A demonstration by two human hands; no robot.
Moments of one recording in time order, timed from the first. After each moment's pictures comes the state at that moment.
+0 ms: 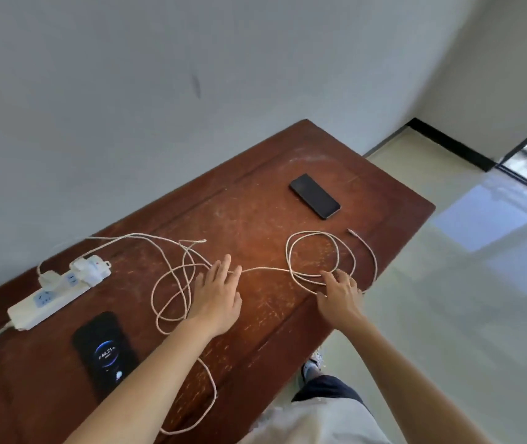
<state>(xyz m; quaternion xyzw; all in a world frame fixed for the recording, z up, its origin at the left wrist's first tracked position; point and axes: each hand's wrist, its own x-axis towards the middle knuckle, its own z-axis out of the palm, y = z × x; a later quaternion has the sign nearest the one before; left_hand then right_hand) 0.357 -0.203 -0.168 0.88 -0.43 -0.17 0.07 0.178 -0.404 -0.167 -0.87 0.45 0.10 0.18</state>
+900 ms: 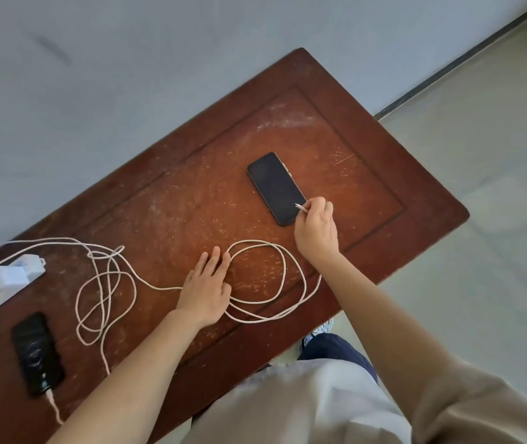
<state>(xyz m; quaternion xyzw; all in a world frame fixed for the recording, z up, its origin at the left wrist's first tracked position) 0.326 -0.403 -0.202 0.90 -0.29 -0.32 -0.05 0.277 -0.648 -0.200 -0.81 0.42 -0.04 0.40</state>
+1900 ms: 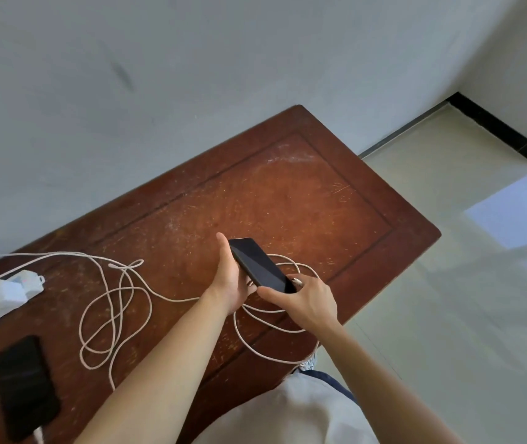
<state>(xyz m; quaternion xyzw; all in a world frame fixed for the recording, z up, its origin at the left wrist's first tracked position) 0.350 -0.427 -0.162 0.54 0.17 -0.50 0.66 0.218 -0.527 -0.148 -0.82 0.42 0.05 0.39</state>
